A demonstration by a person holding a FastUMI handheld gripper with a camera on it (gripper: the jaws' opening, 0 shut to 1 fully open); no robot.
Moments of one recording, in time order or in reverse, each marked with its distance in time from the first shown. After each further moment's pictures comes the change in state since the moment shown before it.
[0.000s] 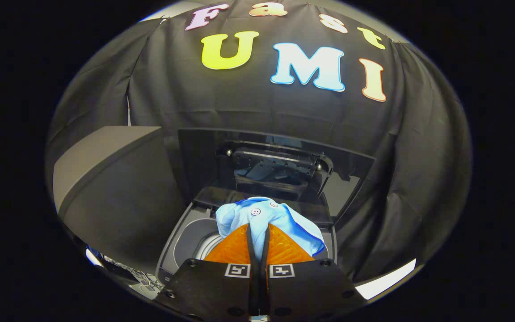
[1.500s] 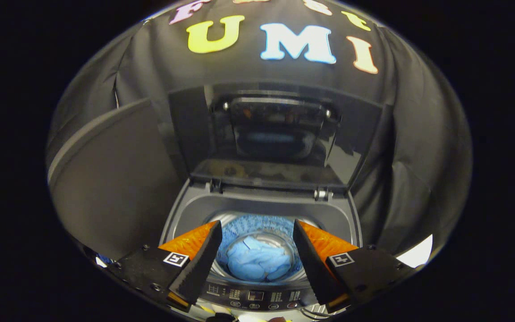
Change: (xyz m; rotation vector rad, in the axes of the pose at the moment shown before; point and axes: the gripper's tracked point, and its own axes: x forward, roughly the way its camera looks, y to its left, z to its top) arm 0.009 0.018 -0.042 0.100 0.036 -0.013
